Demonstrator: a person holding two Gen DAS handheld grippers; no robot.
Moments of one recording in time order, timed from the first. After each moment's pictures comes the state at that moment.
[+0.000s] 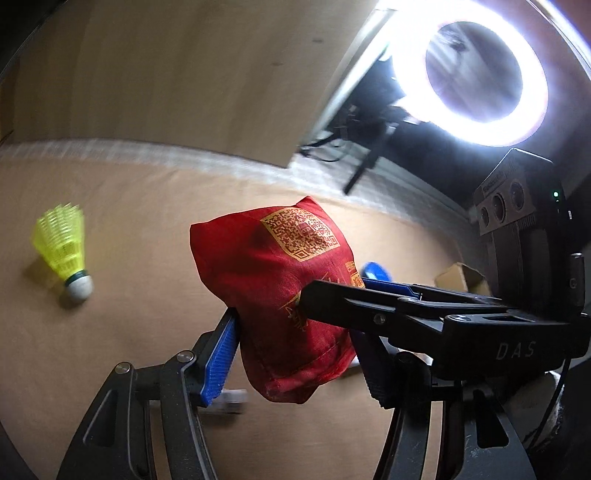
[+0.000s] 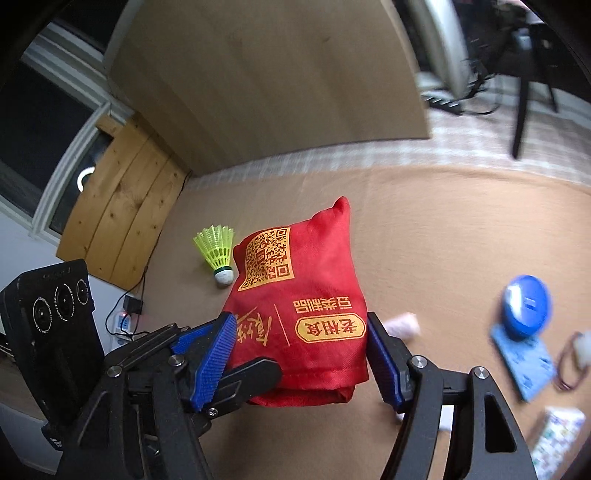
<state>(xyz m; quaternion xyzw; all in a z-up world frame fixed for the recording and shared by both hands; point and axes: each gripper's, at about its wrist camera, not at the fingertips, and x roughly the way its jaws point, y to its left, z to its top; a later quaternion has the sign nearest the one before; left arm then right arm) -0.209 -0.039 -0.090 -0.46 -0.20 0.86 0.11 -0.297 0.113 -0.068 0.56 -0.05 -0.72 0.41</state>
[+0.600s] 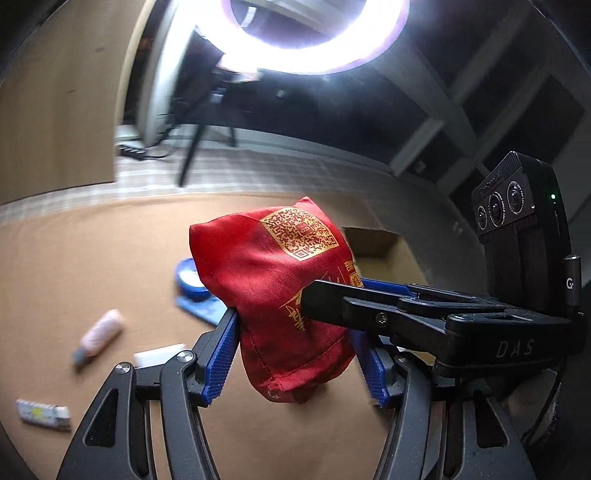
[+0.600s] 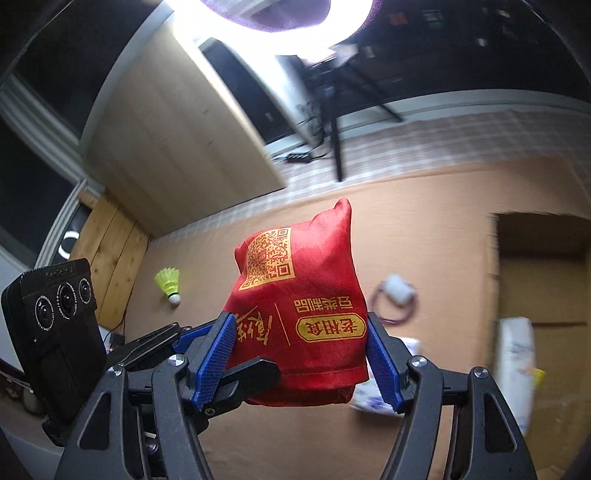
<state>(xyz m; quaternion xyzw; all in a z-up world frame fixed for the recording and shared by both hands) -0.216 0.164 -0.055 -0.45 -0.13 0.85 0.25 -0.296 0.317 -0.030 0.52 -0.11 -0.79 0.31</state>
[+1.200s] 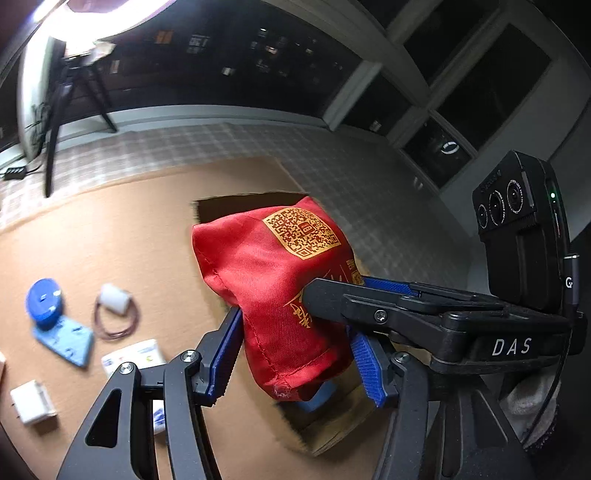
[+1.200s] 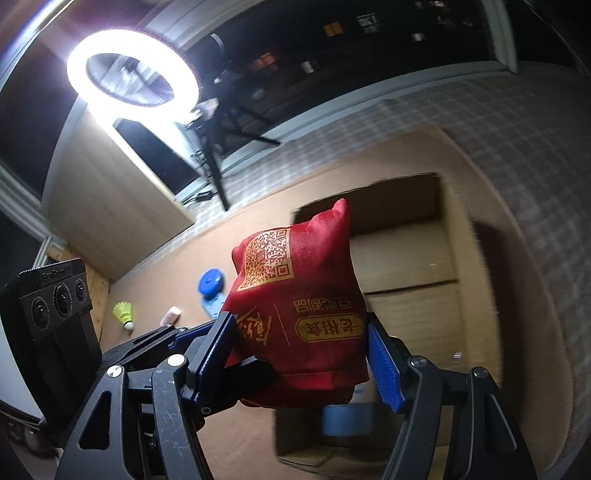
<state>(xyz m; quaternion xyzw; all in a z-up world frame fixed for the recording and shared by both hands) -0.227 0.337 -0.068 -0.47 -0.08 0.81 0.35 -0.288 0.480 -0.042 0.51 -0.16 -0.82 0.20</state>
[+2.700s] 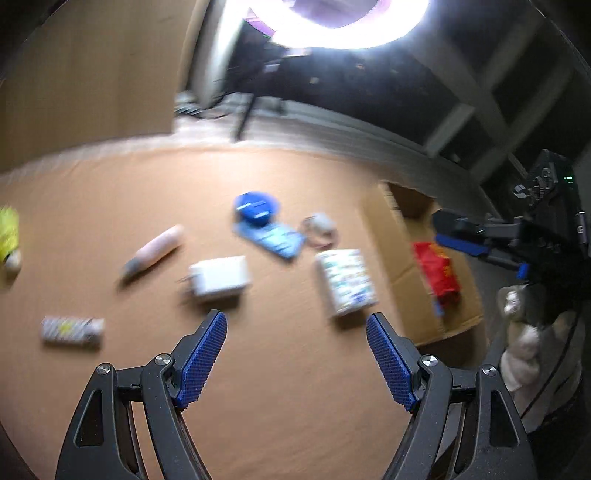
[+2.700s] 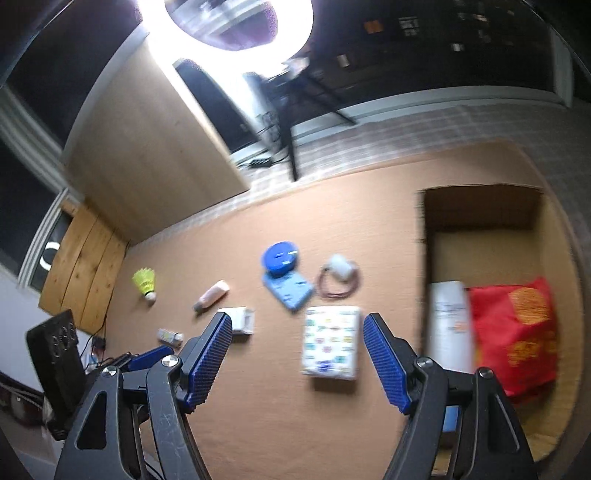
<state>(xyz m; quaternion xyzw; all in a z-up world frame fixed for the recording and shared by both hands) -0.151 0.104 -0.076 -0.49 -0.13 0.85 0.16 -0.262 0.346 -0.030 0.51 -0.10 -0.81 0.26</state>
